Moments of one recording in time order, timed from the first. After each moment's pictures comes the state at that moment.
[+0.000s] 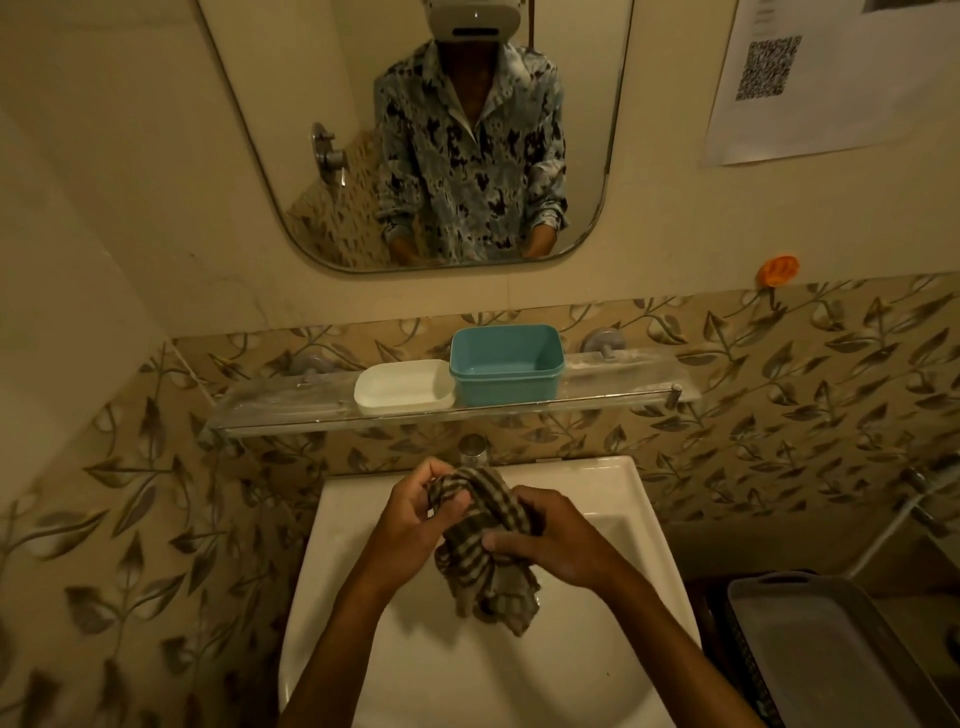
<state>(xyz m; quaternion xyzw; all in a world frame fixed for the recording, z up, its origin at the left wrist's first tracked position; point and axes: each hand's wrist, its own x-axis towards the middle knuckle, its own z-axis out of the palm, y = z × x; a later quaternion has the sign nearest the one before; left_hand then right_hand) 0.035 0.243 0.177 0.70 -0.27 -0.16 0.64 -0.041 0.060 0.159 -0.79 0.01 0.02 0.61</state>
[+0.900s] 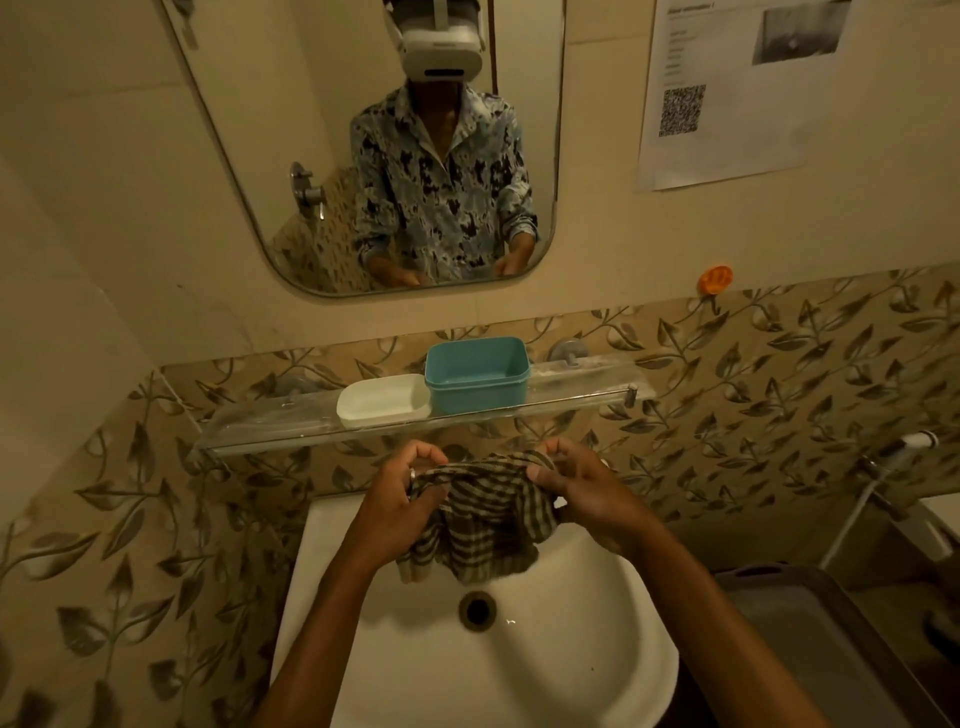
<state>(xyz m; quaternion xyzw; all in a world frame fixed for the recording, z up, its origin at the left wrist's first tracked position) 0.038 0.234 0.205 0.80 -0.29 -0.09 0.52 -0.065 0.025 0.212 -0.69 0.12 -0.02 0.72</state>
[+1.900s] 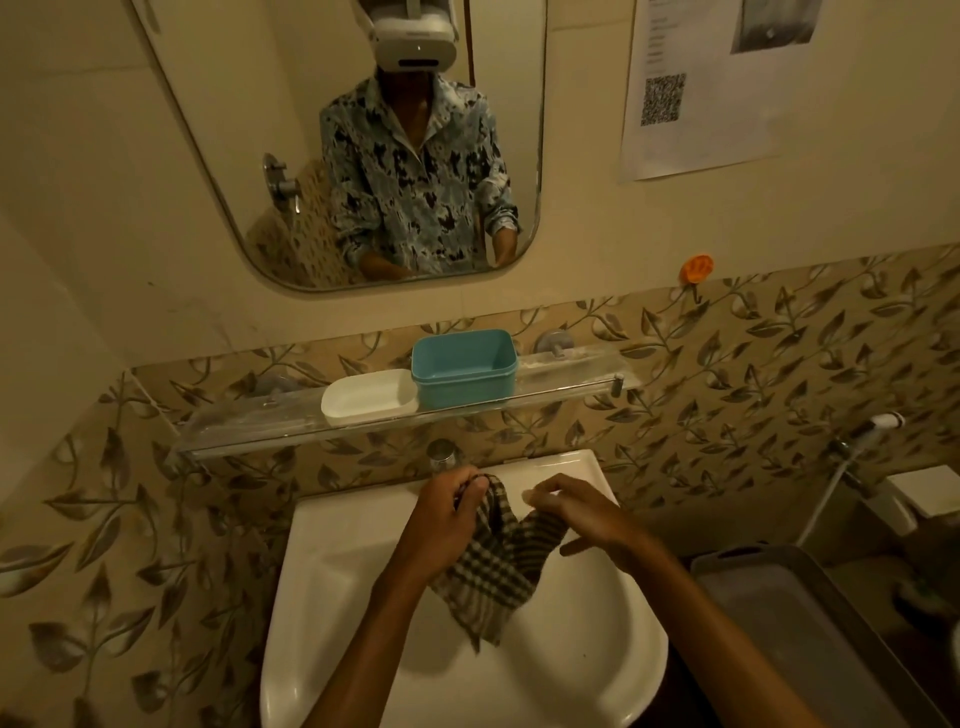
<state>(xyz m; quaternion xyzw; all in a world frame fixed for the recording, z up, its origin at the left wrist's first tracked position) 0.009 0.190 0.185 0.84 -0.30 -0.08 0.45 -0.077 0.021 0.176 -0.76 0.24 0.06 0.61</state>
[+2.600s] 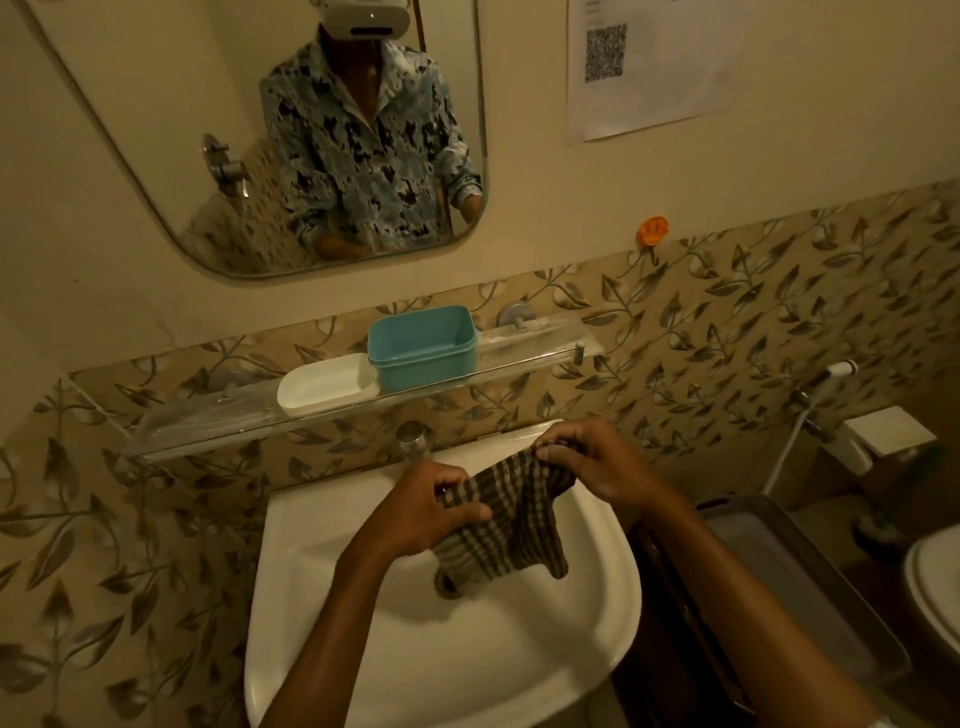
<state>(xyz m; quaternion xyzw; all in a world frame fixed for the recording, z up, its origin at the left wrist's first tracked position) 0.013 0.189 0.188 0.81 -0.41 -0.22 0.36 -0.098 -0.026 0.188 -0.86 0.04 -0.12 0.50</state>
